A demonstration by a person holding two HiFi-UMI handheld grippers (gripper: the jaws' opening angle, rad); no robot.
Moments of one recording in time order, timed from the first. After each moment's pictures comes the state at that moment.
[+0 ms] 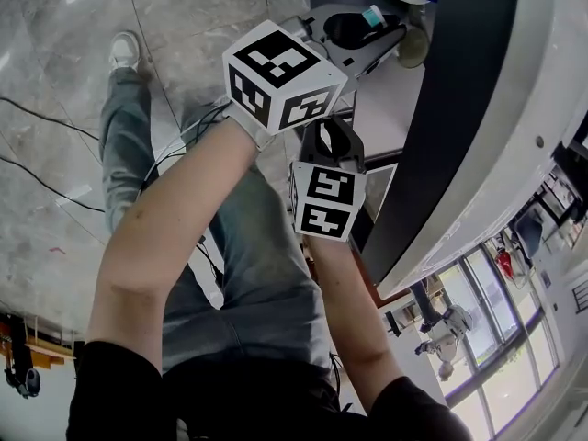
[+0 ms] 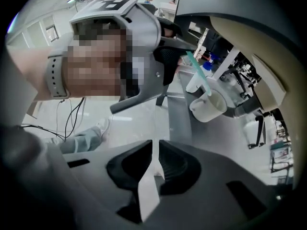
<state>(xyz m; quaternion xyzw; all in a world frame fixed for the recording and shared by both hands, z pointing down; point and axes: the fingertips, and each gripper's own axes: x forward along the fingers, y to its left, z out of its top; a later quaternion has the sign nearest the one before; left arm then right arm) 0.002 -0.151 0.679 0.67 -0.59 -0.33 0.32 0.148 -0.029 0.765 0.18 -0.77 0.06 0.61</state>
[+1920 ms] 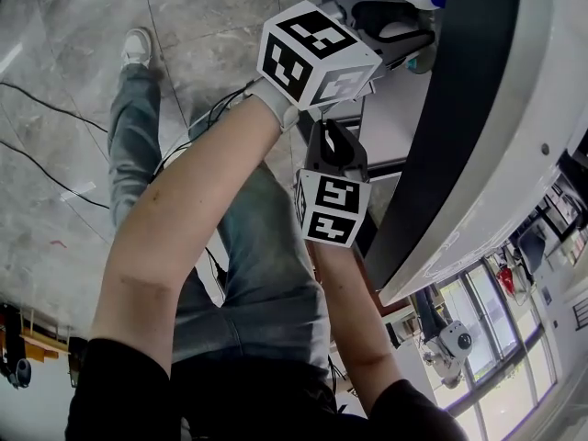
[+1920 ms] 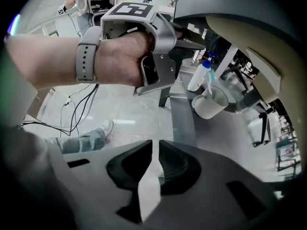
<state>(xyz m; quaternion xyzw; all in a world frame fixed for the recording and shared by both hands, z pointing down) -0.003 -0.168 0.681 0.69 -0.59 -0.29 0.31 0.158 -0.012 0.767 0.17 -0.79 0.07 0.59</state>
